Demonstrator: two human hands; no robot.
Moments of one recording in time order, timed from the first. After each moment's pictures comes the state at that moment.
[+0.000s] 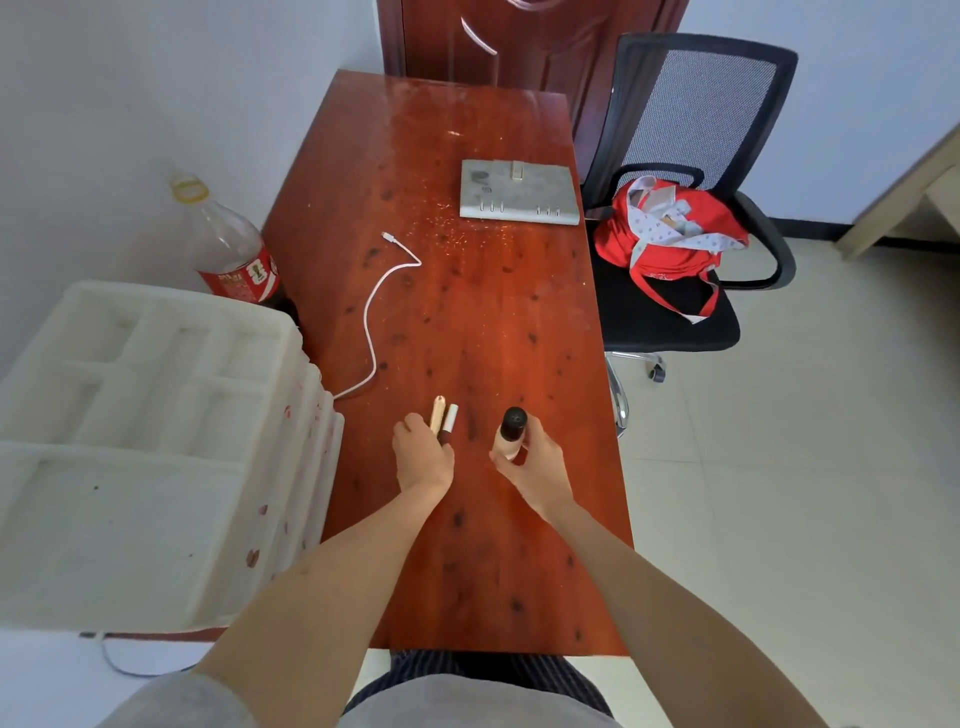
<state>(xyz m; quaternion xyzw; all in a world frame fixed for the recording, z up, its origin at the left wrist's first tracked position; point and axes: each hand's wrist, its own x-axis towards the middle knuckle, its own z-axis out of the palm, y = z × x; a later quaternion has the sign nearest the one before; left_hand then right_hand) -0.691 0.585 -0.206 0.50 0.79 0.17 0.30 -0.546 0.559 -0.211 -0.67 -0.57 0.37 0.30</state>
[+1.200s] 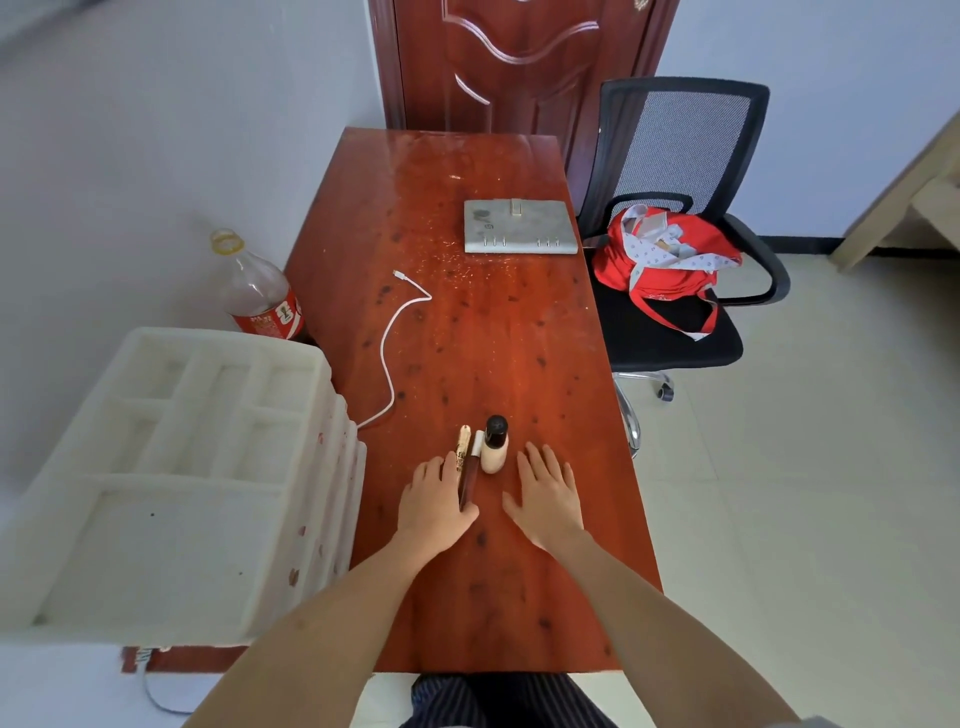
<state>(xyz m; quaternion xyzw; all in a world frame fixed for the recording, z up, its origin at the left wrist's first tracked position) -0.725 0.557 -0.213 0.75 0.63 0.02 0.18 -0.559 0.547 -0.225 -0.69 -0.70 0.16 0.02</state>
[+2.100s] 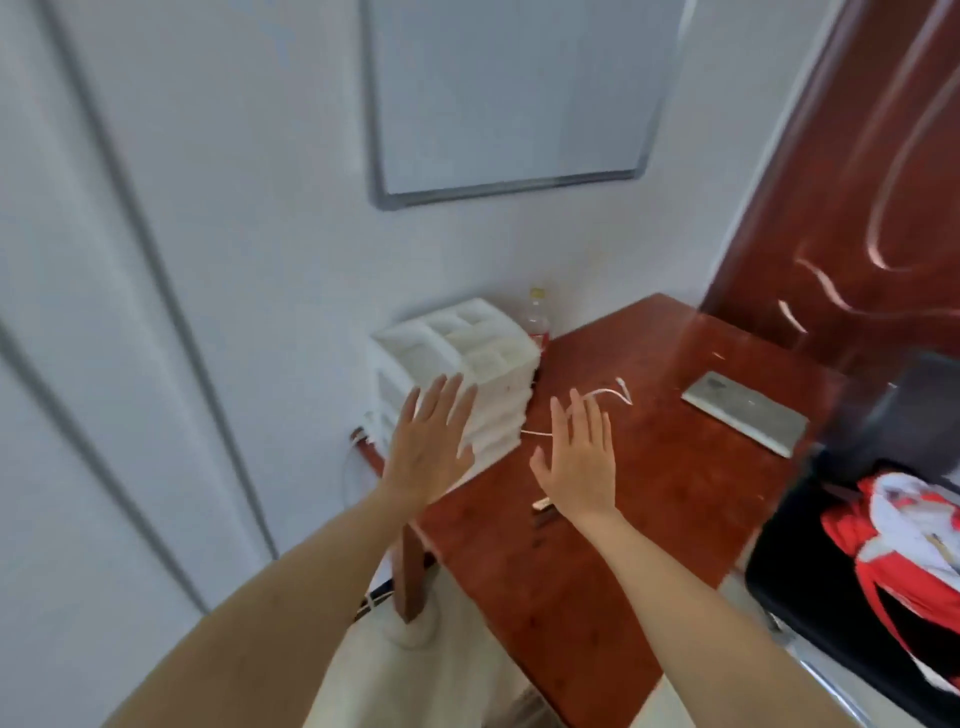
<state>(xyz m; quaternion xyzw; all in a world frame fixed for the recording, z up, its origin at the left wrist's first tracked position) -0.731 0.368 -0.042 0.53 0.81 0.08 -0.21 -0.586 0.512 -0.065 -0.31 -0.92 -0.05 0.26</state>
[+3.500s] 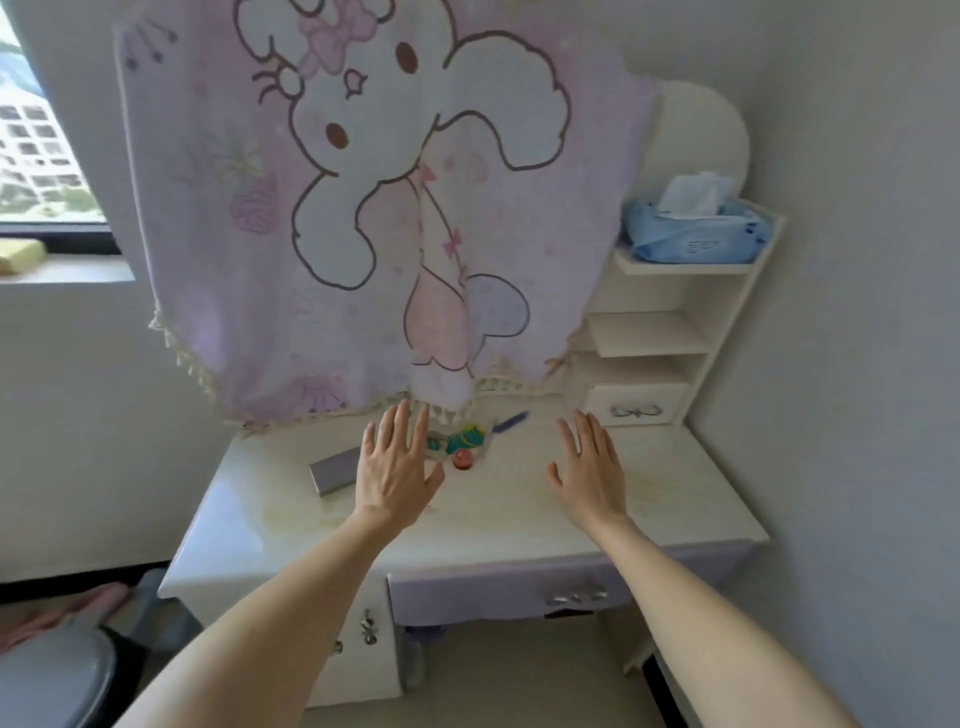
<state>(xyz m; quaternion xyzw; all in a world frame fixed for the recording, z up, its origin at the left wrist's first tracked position) -0.480 -0.702 -0.072 -0.54 0.83 -0.03 -0.14 -0.722 -0.649 -0.090 0.64 -0.75 0.15 0.10</state>
